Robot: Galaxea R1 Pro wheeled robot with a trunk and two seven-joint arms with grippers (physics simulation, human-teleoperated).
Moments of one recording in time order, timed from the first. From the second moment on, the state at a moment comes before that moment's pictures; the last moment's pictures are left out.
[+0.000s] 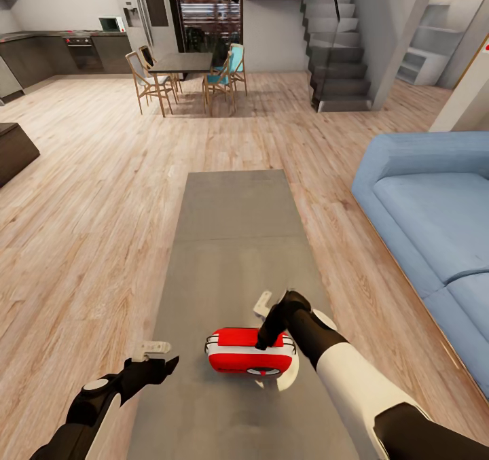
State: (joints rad) left arm -0.20 0.08 0.02 -1.34 0.09 0.58 -0.20; right arm -0.85 0.17 0.25 -0.64 0.87 0.60 0.81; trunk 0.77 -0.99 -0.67
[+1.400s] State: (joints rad) left arm -0.20 0.08 0.02 -1.34 0.09 0.58 -0.20; right arm -0.85 0.17 0.25 -0.47 0.77 0.50 0.65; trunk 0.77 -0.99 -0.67
